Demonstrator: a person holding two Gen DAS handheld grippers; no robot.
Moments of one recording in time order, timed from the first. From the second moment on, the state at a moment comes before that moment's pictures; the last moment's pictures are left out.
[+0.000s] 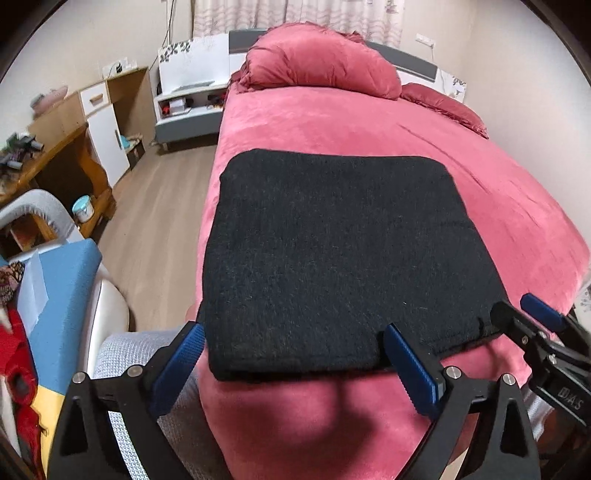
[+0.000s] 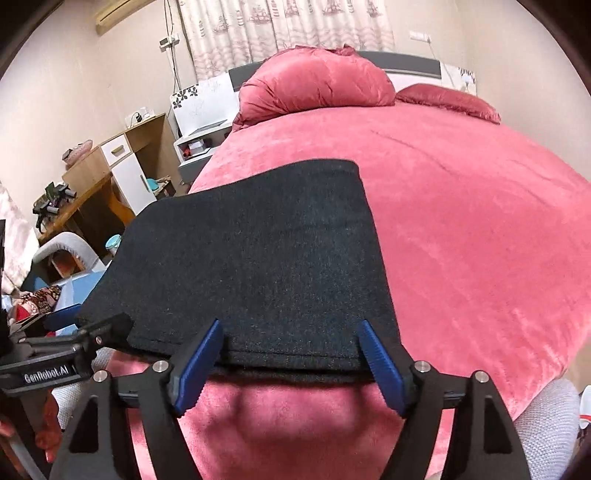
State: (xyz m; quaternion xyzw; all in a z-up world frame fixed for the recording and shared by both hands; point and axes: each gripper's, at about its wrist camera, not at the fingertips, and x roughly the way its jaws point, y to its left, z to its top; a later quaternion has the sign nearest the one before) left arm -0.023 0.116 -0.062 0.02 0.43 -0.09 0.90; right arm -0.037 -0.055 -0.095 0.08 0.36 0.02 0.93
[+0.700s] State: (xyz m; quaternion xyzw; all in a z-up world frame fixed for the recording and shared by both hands) left arm -0.044 0.116 -0.066 0.03 0.42 -0.07 0.90; right arm -0.044 -0.034 -0.089 0.04 0.36 0.02 0.93
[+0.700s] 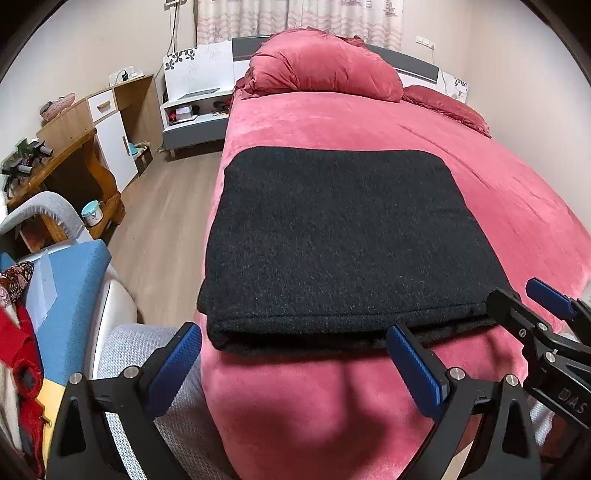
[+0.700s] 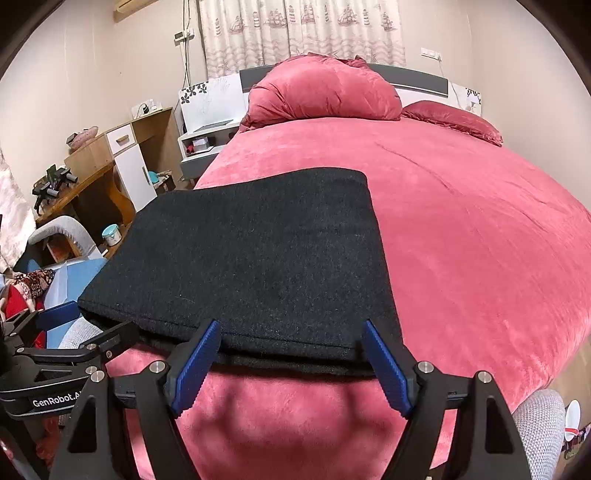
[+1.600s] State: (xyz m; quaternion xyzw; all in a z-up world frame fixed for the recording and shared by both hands) left arm -0.043 0.113 -0.070 0.03 0.42 -0.07 0.90; right arm -0.041 -0.031 -0.094 0.05 0.37 0.02 0.93
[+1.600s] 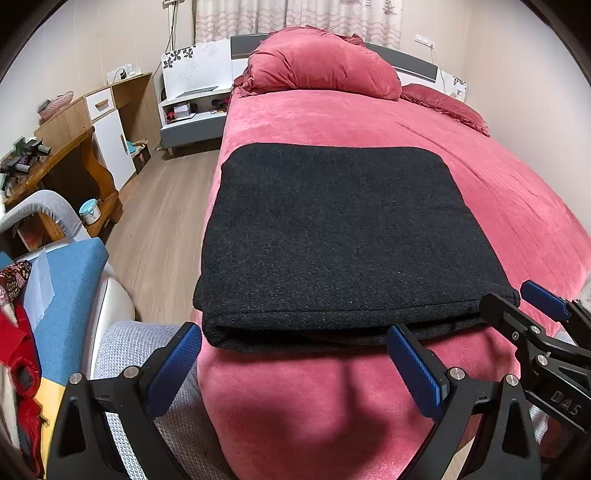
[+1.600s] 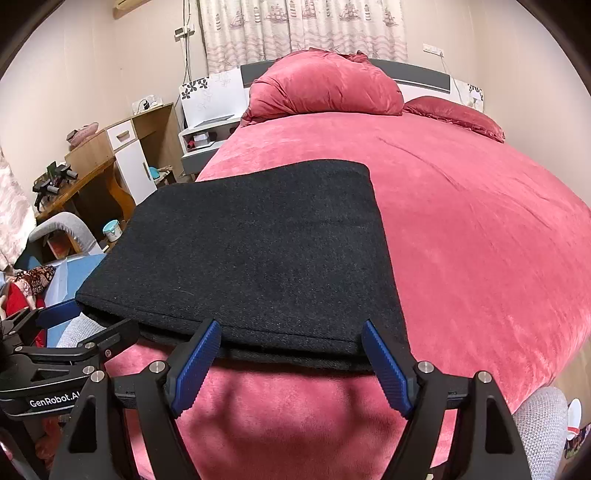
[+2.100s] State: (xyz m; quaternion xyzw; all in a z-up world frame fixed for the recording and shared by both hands) left arm -0.043 0.115 -0.070 0.03 0.42 -0.07 0.90; right arm -0.043 -0.033 -0.094 0.05 0.36 0.02 0.93
